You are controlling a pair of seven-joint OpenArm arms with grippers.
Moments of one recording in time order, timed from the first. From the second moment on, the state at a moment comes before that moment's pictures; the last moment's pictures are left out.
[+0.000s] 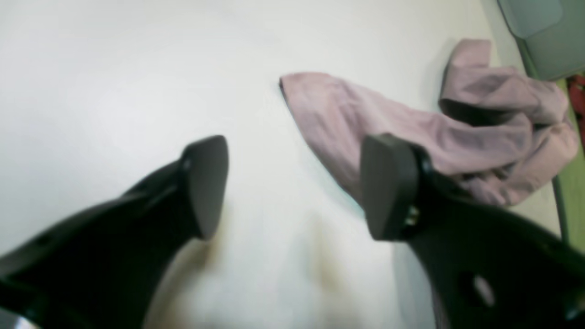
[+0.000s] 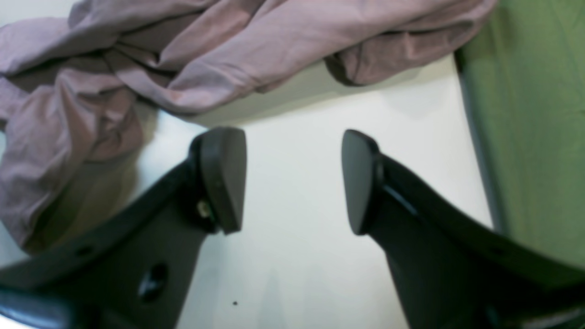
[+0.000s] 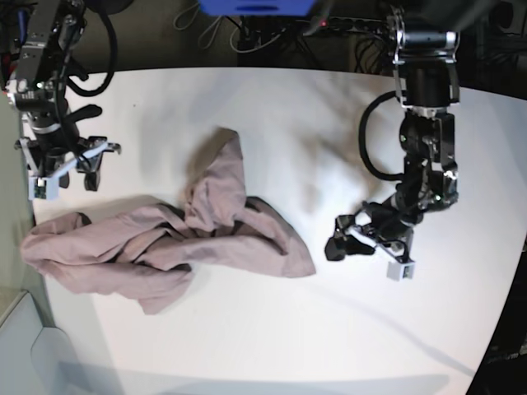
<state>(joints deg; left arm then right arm) -14.3 -8.2 -6.5 68.5 -35.8 -19.0 40.4 -18.8 10.0 21.4 115.8 16.7 8.8 -46.6</state>
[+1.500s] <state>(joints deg) -27.4 -2.7 -6.9 48.8 -14.2 -12.8 33.6 -22.2 1.4 9.1 116.8 16.5 8.8 -46.3</state>
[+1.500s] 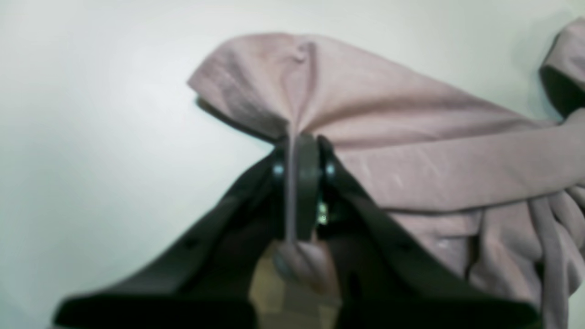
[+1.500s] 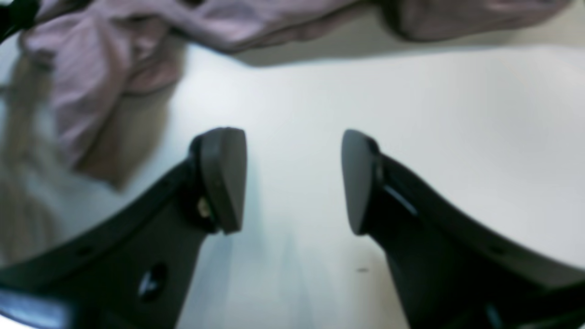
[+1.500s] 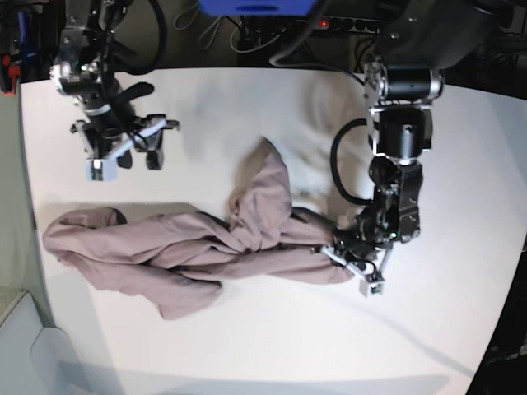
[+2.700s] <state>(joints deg) -45.5 -14.5 -7.7 48.5 -13.8 -12.7 31.3 -22.0 1.0 -0.2 116.8 16.4 8.8 -46.0</state>
